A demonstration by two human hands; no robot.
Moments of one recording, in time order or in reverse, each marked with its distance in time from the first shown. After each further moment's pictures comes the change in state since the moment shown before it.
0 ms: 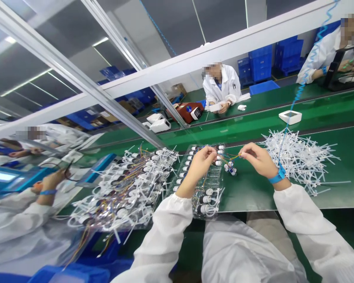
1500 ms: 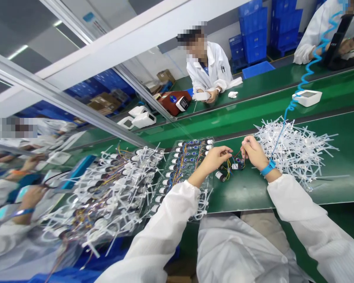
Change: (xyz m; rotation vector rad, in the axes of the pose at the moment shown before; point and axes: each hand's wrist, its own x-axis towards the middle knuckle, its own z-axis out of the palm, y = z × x) left_hand 0.048 -0.026 0.093 0.094 -0.355 0.015; right_hand -0.005 0.089 -0.012 0.158 0.186 0.344
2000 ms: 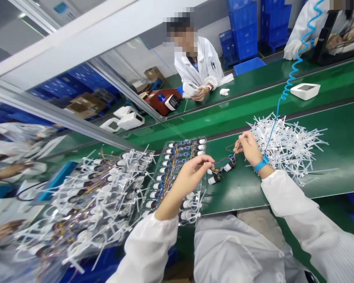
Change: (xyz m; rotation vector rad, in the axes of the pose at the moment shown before) left_hand -0.084 0.037 -0.030 -0.146 0.075 0.011; right_hand 0.012 0.010 0.001 0.193 0.144 0.069
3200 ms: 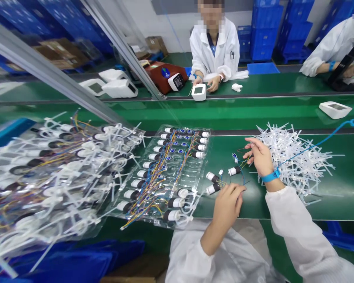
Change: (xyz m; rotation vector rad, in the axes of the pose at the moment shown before) left_hand -0.057 -0.058 0.172 0.283 0.218 0.213; right_hand -0.009 -0.012 -0.013 -0.270 0.013 0.047
